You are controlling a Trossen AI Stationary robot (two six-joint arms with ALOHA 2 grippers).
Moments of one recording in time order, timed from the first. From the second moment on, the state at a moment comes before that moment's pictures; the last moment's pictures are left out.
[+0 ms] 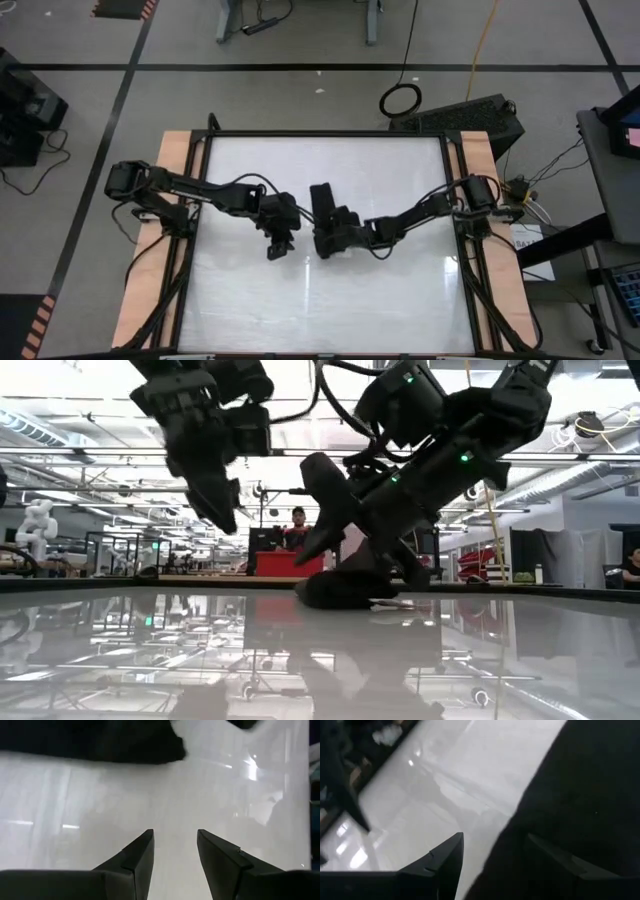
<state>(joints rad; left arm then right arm) -0.02 1.52 0.91 -0.41 0.32 -0.28 0.17 1.96 0.94 0.36 0.46 1.04</state>
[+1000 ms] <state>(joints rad) -0.17 0.72 0.91 -0.75 -0.16 -0.25 0.20 1.07 0.94 -0.22 0.36 0.19</state>
